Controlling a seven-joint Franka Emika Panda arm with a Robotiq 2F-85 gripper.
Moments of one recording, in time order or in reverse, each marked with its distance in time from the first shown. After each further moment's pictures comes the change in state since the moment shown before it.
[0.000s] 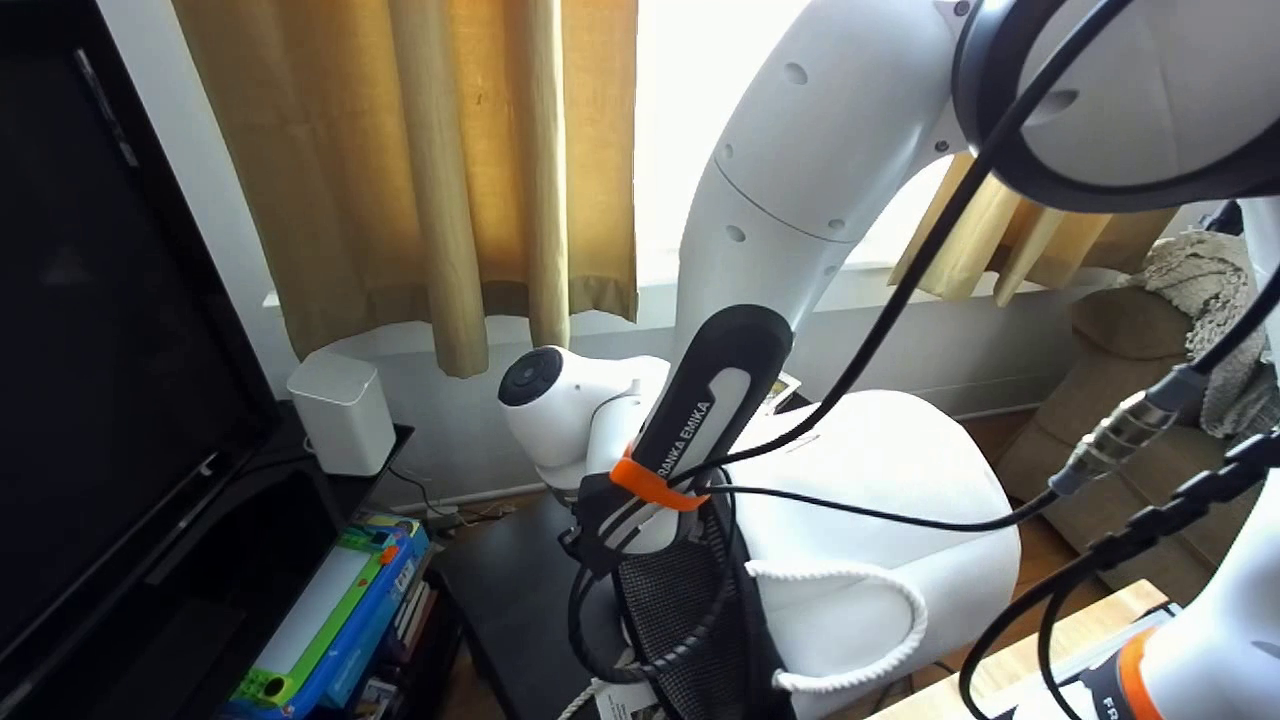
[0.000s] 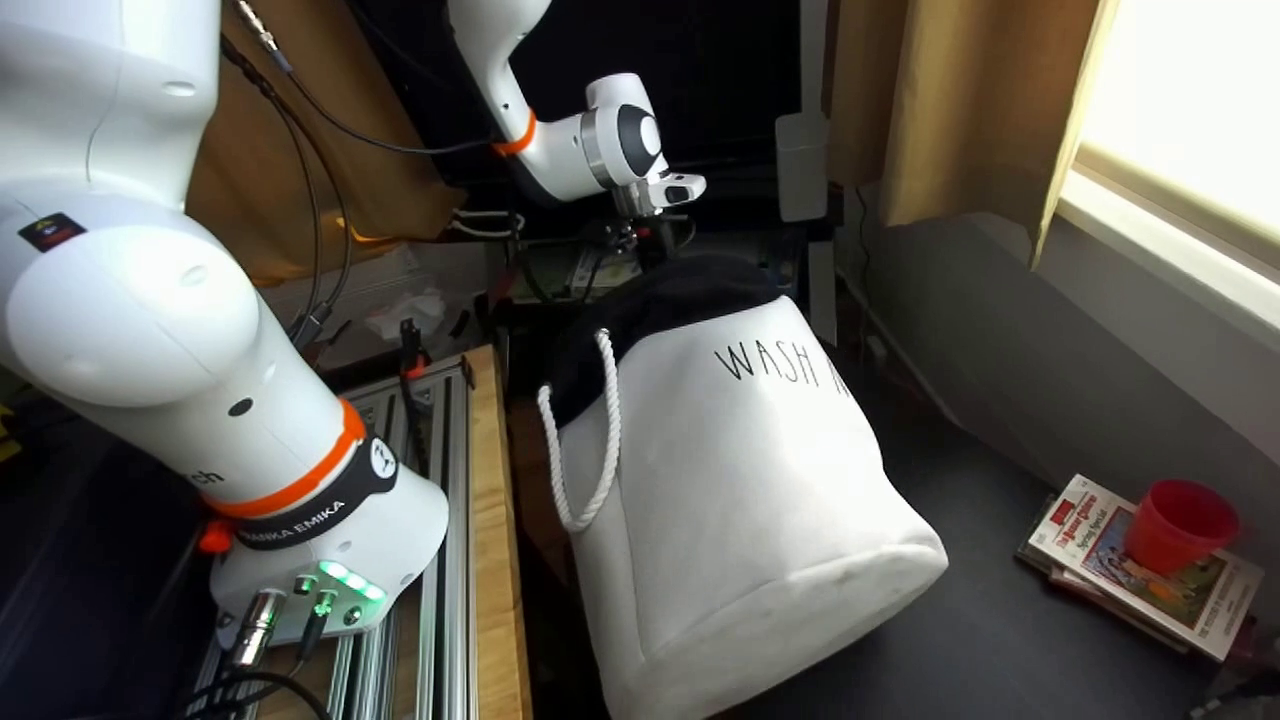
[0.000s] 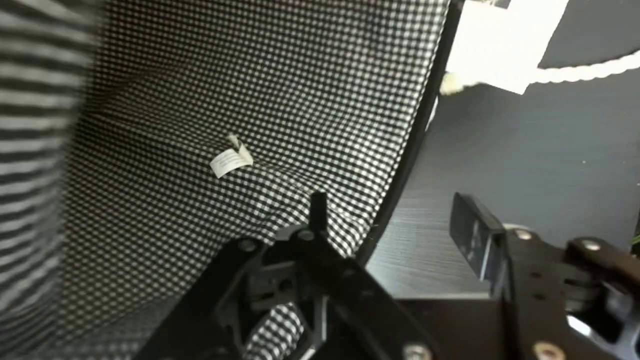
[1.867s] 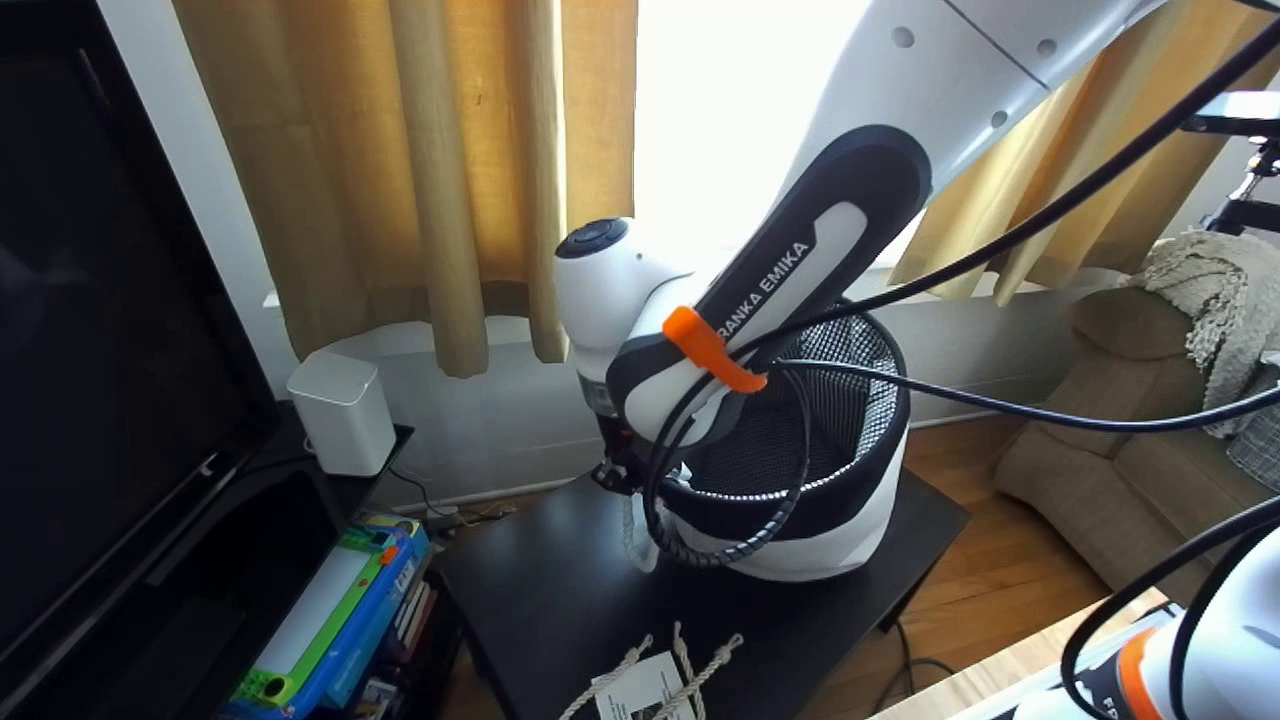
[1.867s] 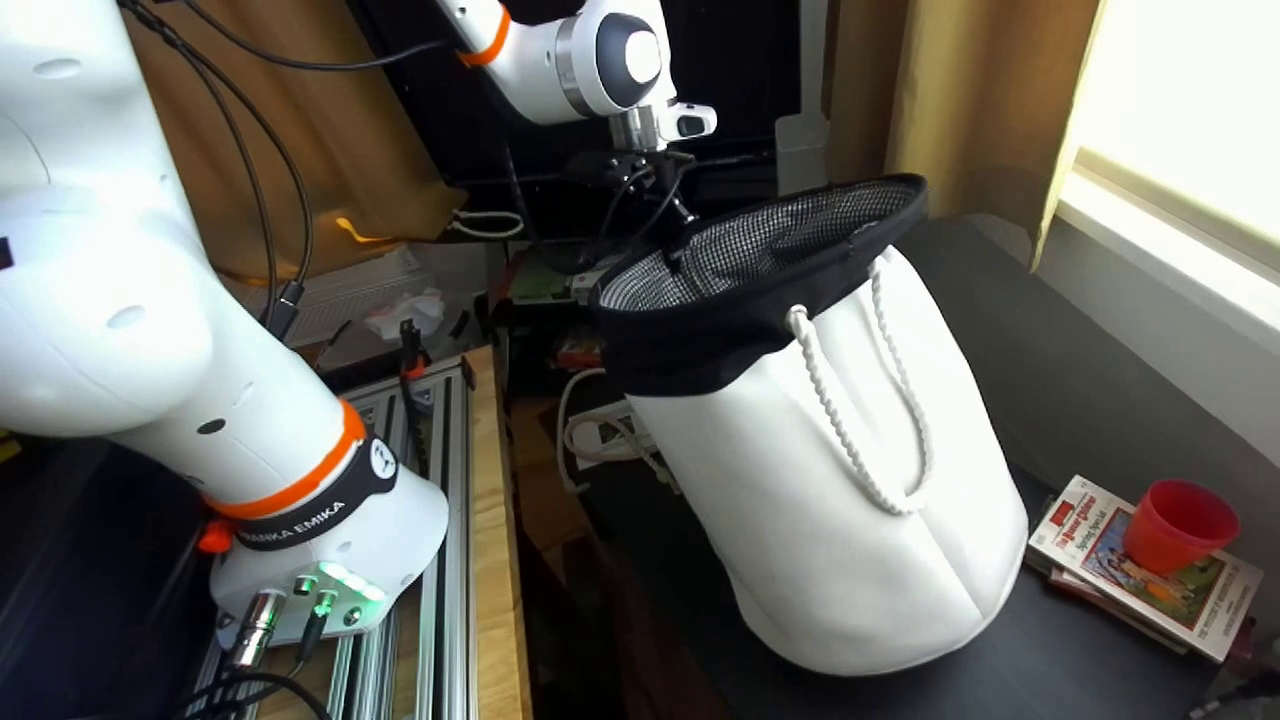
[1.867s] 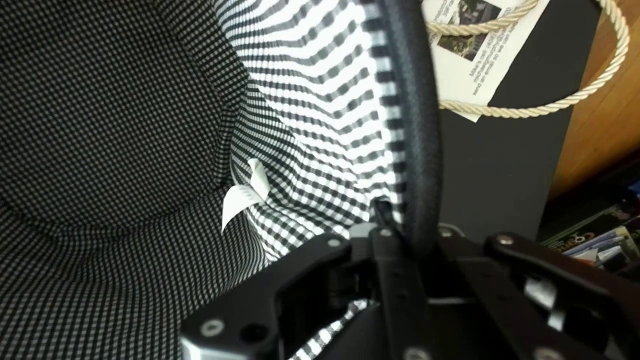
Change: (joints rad) arm -0.254 -0.310 0.188 -0.175 0.142 -0.069 -0.369
